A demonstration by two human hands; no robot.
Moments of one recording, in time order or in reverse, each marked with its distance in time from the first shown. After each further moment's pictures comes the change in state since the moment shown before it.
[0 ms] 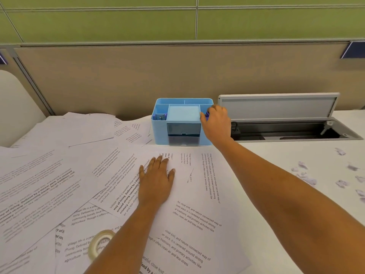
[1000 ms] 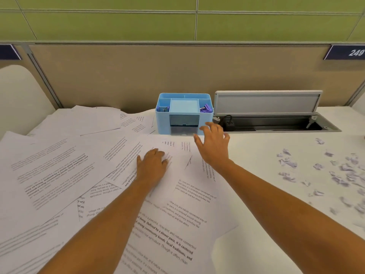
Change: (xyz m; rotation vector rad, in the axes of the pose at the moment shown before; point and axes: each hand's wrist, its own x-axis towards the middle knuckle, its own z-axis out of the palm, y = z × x) left_hand -0.018 -0.018 -0.027 -0.085 -0.091 -0.005; right_hand -0.109 -0.017 -0.032 -0.115 -0.250 0.001
